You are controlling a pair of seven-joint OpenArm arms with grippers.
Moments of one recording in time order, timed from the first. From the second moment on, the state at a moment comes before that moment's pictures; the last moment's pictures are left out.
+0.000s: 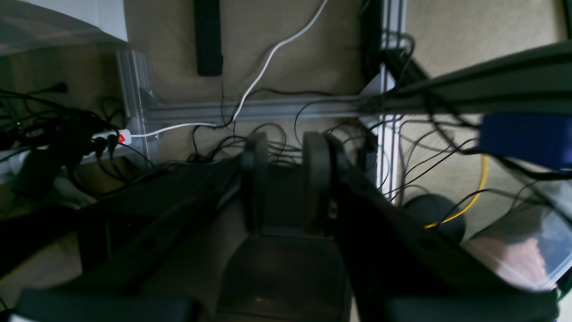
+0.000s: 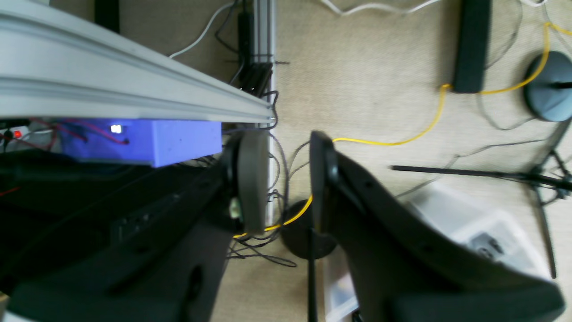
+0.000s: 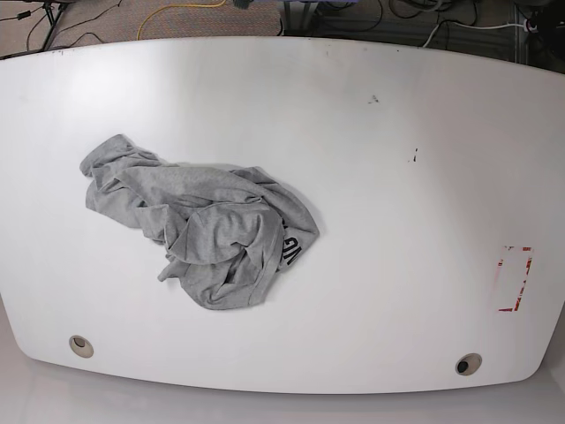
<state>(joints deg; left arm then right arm) 63.5 -4.6 -14.1 90.7 -1.7 -9.7 -4.3 -65.3 7.6 -1.1 90.5 10.0 4.5 6.6</state>
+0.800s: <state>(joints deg) 70.5 -6.1 -17.4 113.7 -9.8 -9.4 -3.2 -69.6 7.6 3.3 112.5 9.7 4.0 5.8</state>
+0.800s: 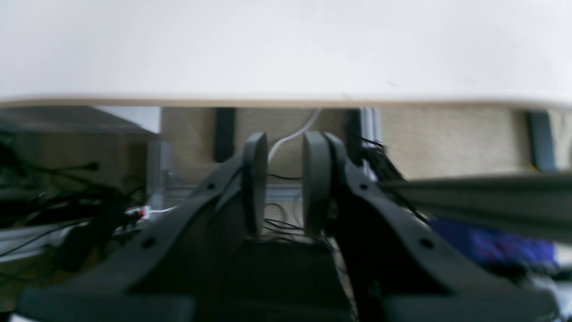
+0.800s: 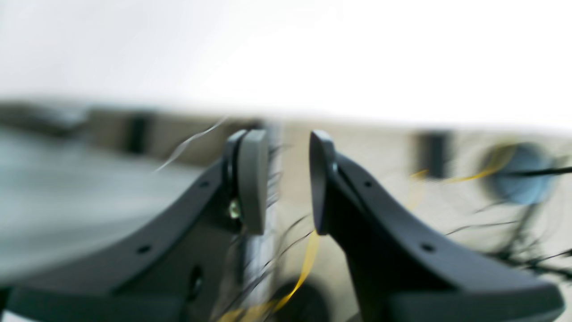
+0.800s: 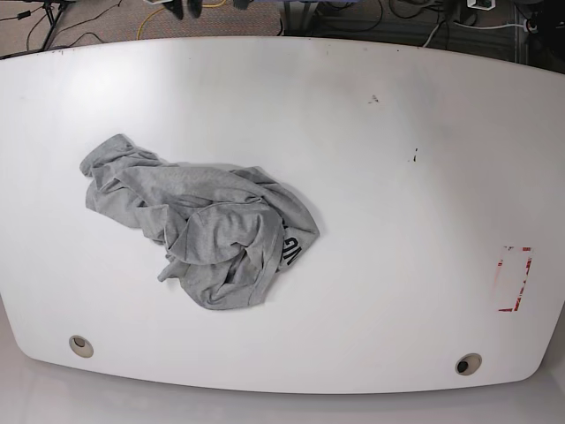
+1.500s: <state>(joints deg) 46.1 -6.2 -17.2 113.6 -9.8 -9.9 -3.9 -48.1 7.5 10.6 112.4 9.7 5.0 -1.2</state>
